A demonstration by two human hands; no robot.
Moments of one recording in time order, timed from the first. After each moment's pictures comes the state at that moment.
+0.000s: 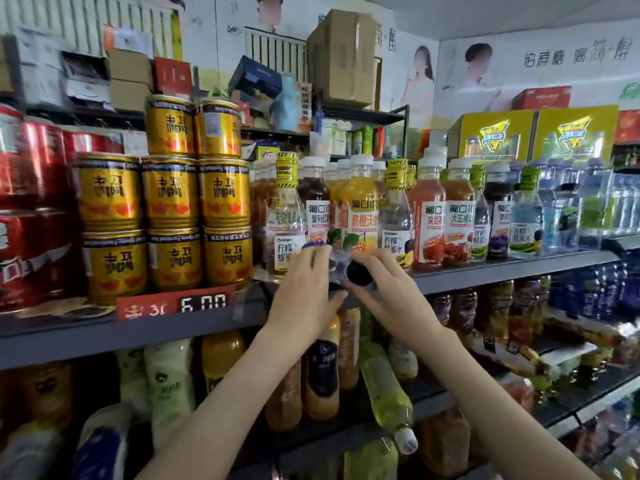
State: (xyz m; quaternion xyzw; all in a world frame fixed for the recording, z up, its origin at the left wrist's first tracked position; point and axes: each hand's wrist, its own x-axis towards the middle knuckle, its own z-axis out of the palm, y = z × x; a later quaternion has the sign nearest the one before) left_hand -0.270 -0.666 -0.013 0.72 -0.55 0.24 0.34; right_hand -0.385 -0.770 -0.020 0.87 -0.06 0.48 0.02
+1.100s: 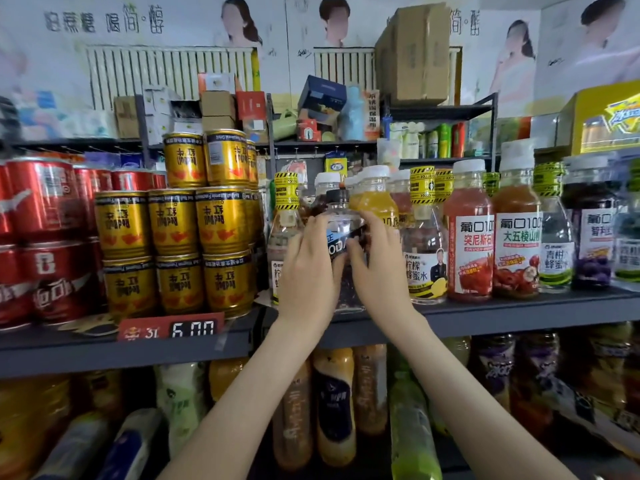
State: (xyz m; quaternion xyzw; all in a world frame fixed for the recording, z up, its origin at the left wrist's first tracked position) left_hand -0.279 -0.726 0.023 0.69 -0.41 0.44 0.40; right_hand -0.325 -0.819 0.023 0.77 -0.06 0.58 -0.24
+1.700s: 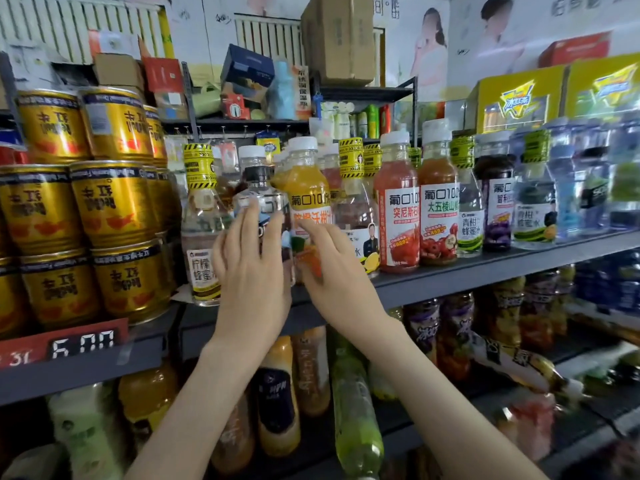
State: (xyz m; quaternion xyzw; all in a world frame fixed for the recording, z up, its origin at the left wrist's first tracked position) left_hand -0.283 -0.736 -0.002 0.72 -0.44 0.47 0.28; right_hand -0.363 -0.832 -0.005 0.84 -0.03 0.53 -0.14
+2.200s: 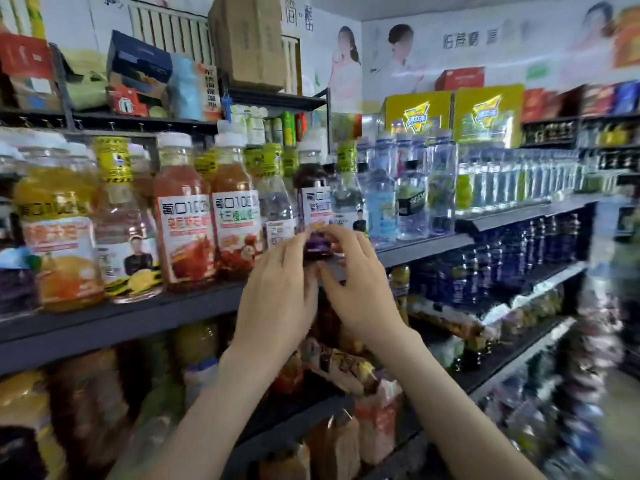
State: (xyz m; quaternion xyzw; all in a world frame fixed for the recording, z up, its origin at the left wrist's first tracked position) left_hand -0.500 -0.927 -0.017 0.65 -0.57 0.31 0.38; right_hand -0.591 -1.007 -0.020 0.81 -0.17 0.54 -0.13
